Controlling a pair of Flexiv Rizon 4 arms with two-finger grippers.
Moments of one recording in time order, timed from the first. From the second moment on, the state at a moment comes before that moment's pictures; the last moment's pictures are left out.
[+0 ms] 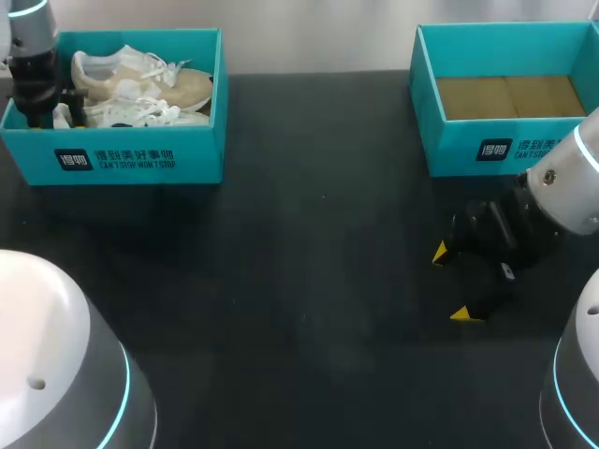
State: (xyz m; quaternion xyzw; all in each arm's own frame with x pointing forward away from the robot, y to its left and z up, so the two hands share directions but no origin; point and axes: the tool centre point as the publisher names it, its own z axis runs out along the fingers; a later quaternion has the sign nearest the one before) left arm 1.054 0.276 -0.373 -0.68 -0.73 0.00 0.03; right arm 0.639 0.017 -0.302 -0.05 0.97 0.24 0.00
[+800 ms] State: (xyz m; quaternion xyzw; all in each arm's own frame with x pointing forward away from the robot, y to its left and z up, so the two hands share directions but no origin) left arm 1.050 0.279 -0.380 -0.69 -0.73 0.00 0.04; right arm 0.639 0.017 -0.302 -0.05 0.97 0.24 0.00
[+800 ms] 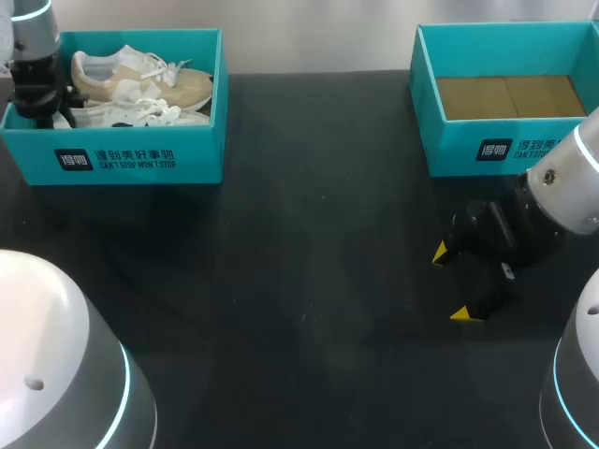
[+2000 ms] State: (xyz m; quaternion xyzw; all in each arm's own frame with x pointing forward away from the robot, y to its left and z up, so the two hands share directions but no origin) left arm 1.052 0.306 -0.337 -0.69 -0.72 -0.02 0.03; right arm 0.639 0.017 -0.302 -0.05 0.97 0.24 0.00
